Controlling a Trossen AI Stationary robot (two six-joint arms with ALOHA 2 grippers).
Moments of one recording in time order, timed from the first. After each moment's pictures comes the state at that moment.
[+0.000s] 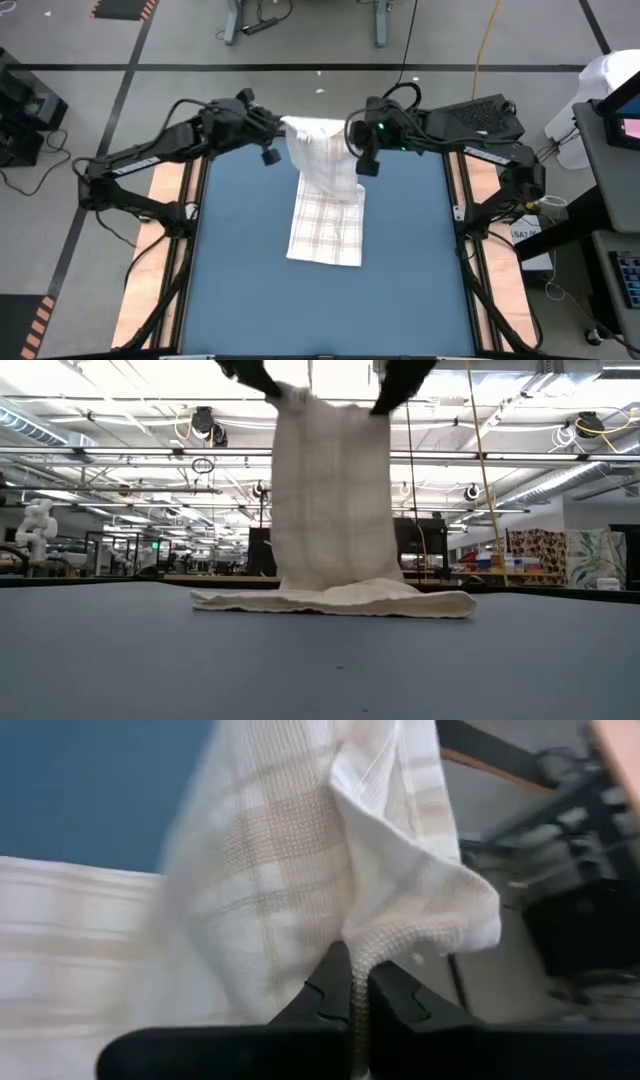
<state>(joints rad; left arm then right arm) 0.36 1.25 1.35 -0.45 -0.31 0.45 -0.32 1.53 1.65 -0.83 0.24 -0.39</state>
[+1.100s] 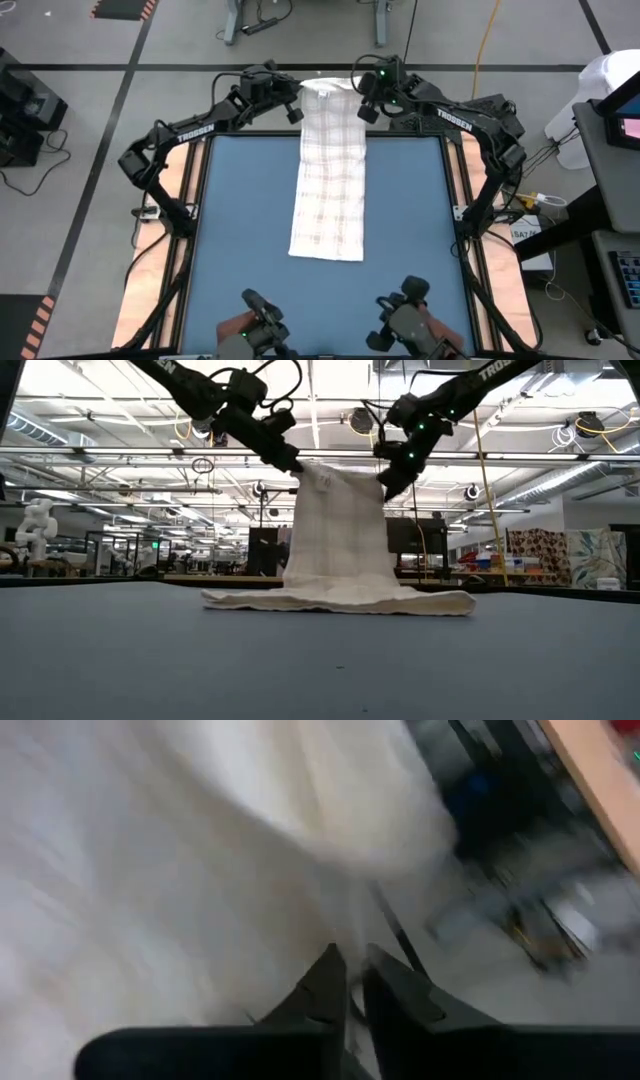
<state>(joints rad) 0.76 1.65 1.31 0.11 -0.02 0.58 -0.83 1.77 1.54 -0.43 0.19 -0.53</state>
